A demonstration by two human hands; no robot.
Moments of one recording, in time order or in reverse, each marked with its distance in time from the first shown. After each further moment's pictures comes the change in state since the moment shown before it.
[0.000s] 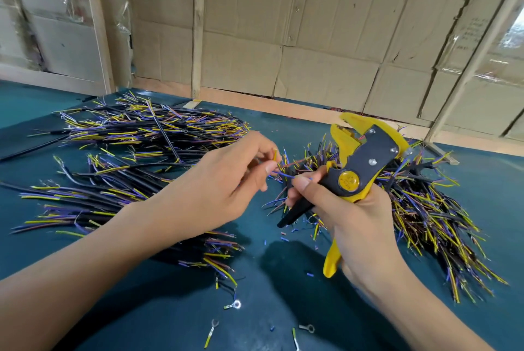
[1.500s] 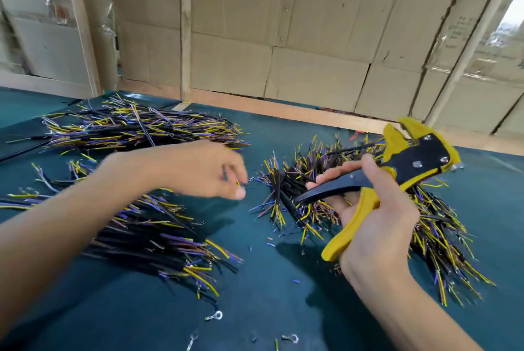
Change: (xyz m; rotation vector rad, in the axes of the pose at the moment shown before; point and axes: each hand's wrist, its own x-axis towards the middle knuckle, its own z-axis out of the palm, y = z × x) left_hand 0.044 -0.051 -0.016 0.242 -0.671 -0.331; right_hand 0.009 -0.012 -0.015 0.315 0.377 0.039
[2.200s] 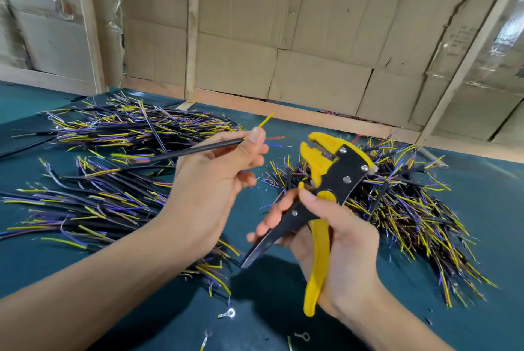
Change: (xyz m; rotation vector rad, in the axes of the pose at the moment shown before) left_hand -0.034 0.072 0.037 -1.576 0.829 -0.025; right_hand -0.038 0.015 0.018 0.003 -0.484 0.414
